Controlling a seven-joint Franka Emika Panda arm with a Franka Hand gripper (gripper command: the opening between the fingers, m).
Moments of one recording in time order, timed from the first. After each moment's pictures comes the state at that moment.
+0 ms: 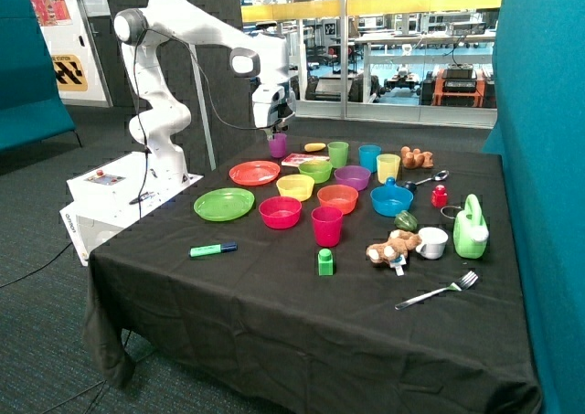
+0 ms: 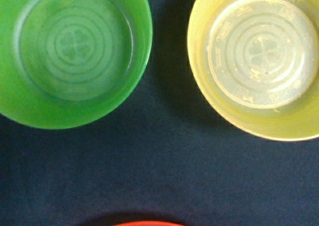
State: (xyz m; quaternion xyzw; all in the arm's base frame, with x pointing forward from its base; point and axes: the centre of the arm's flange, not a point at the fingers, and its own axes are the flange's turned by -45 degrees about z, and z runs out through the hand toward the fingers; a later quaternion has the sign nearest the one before) arm 0.499 0.000 0.450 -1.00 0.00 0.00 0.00
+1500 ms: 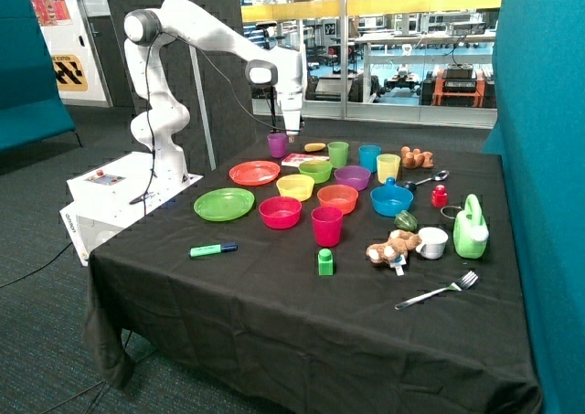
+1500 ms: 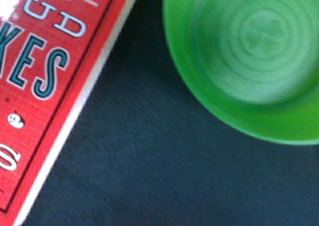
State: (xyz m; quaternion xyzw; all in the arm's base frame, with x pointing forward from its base) arm 0.501 0.087 0.404 -0.96 -0.27 0.00 0.00
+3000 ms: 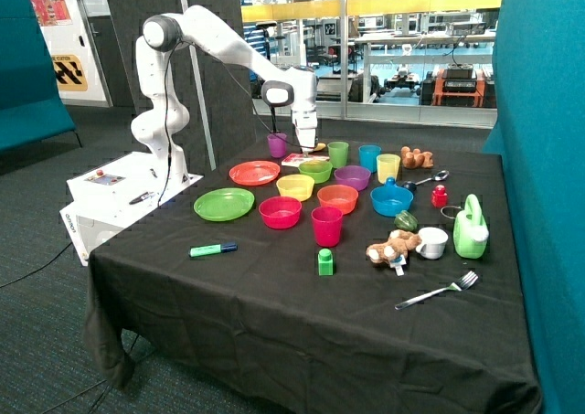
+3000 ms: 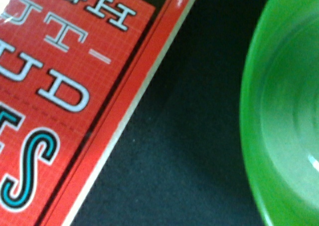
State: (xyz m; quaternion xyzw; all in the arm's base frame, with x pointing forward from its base) arm 0.531 0.121 0.339 -0.96 -0.29 0.00 0.00
